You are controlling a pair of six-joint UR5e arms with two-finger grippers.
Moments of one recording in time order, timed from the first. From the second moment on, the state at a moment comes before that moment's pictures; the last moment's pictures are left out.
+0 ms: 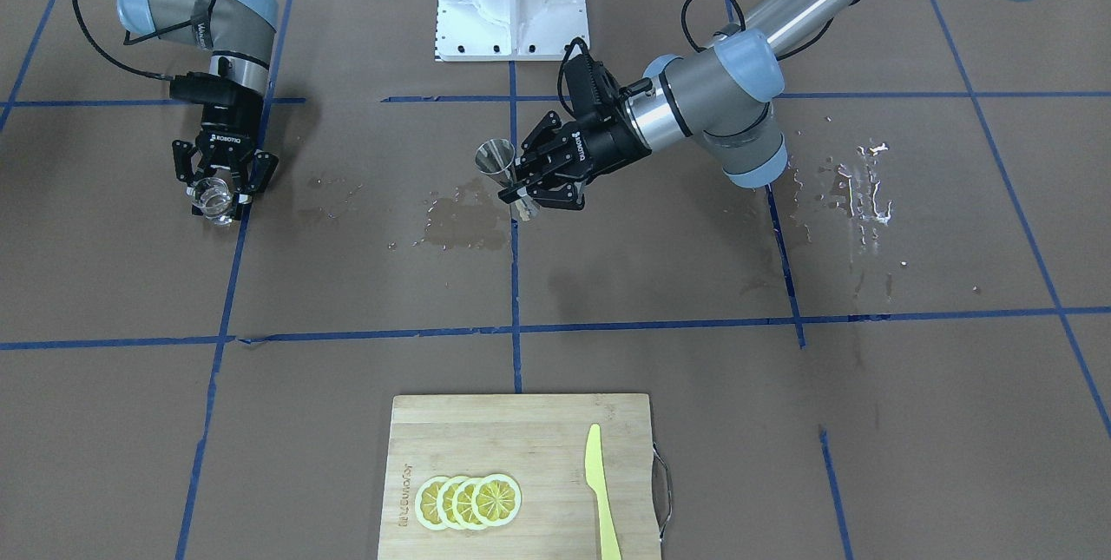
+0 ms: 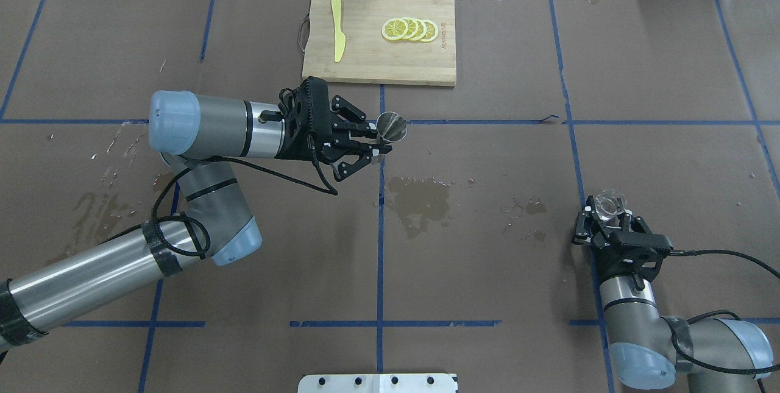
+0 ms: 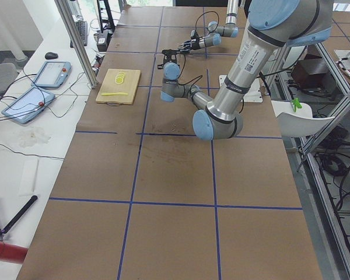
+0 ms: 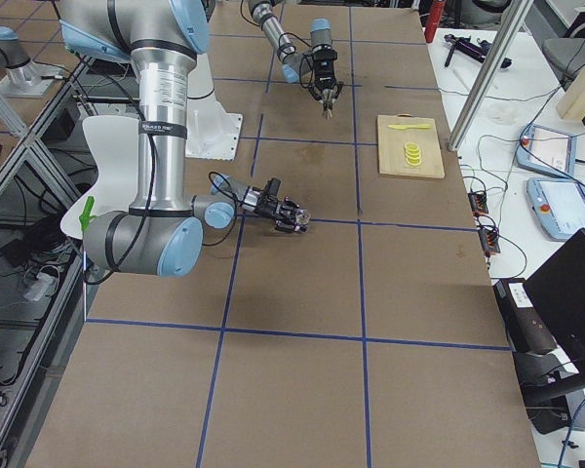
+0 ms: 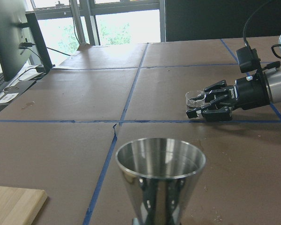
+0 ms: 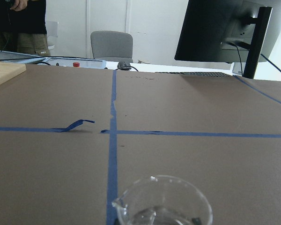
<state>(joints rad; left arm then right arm) -0.60 -2.23 -1.31 -3.03 -1.98 -0.13 0.09 -1.67 1.72 -1.11 0.46 1.73</state>
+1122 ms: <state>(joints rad) -0.60 -2.23 -1.31 -3.03 -1.98 -0.13 0.13 -1.66 1.91 -1.10 0.47 1.49</state>
